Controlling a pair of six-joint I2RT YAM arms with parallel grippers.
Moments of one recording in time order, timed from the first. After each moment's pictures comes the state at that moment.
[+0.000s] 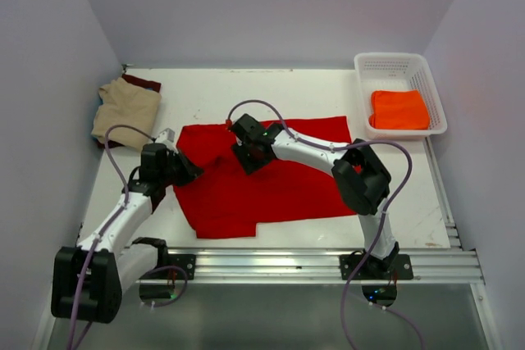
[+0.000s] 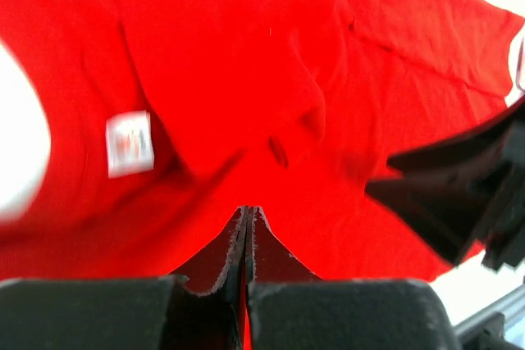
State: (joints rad) left arm -0.10 1.07 0.47 -0.10 0.29 -0.59; right arm 0.87 2.04 1.58 -0.63 0.07 0.27
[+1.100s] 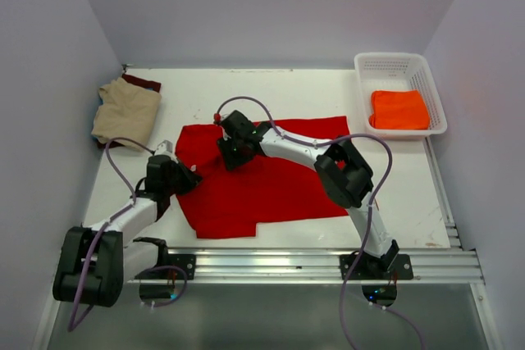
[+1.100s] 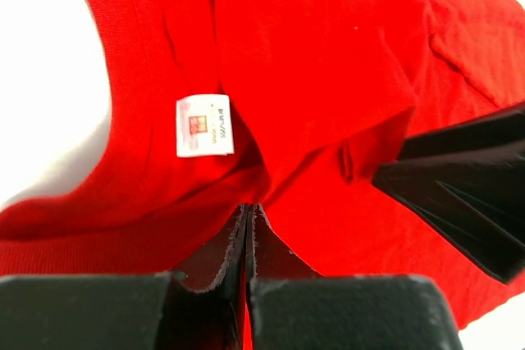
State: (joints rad) left arm -0.11 1.10 0.28 0.13 0.19 -0.70; right arm 0.88 2.19 1.72 -0.50 -0.07 0.34
